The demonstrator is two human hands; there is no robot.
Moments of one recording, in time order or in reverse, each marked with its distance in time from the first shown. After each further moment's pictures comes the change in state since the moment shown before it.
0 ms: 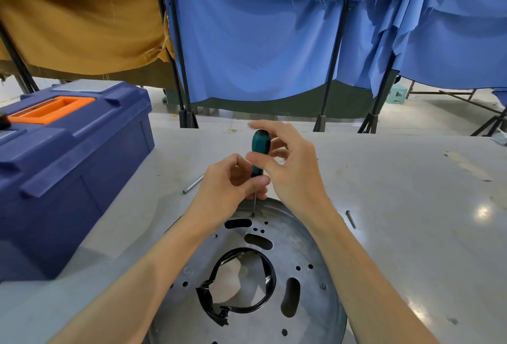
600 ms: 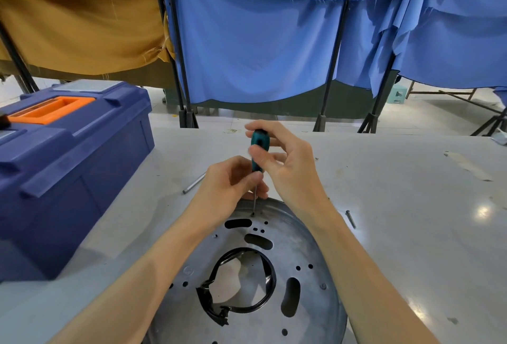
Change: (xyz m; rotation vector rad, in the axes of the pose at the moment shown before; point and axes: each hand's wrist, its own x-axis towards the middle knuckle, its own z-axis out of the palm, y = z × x) left_hand 0.000 0.000 0.000 -0.057 -0.050 -0.024; right_hand -0.002 -0.002 -0.001 0.065 -0.060 -0.005
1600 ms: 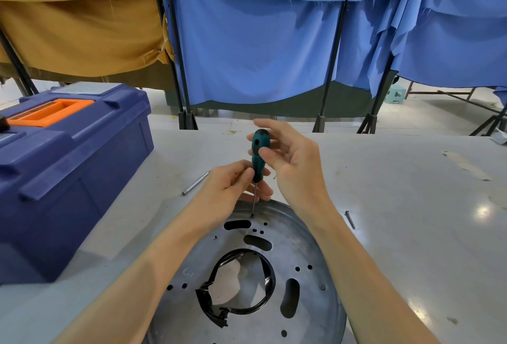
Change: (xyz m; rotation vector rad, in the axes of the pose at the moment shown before) left_hand 0.001 -0.002 -0.002 0.007 -0.095 -0.034; right_hand 0.001 0.001 -0.003 0.052 0.053 0.040
